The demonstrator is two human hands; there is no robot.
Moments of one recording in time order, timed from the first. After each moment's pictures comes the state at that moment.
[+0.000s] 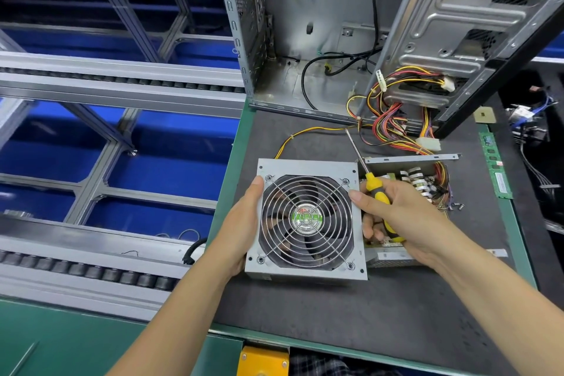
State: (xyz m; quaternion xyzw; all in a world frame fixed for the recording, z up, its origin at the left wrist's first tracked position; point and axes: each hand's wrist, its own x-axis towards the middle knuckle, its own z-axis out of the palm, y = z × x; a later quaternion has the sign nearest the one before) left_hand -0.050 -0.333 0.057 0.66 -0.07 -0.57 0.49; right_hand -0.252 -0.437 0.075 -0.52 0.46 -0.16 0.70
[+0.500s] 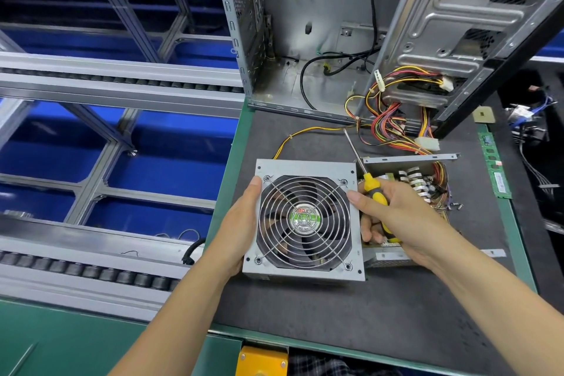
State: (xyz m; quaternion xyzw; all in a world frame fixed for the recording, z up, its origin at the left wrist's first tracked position) left_hand -0.051 -0.334 0.055 0.67 -0.09 -0.55 0.49; right_hand -0.251 -0.436 0.074 -0.53 0.46 -0.16 0.70
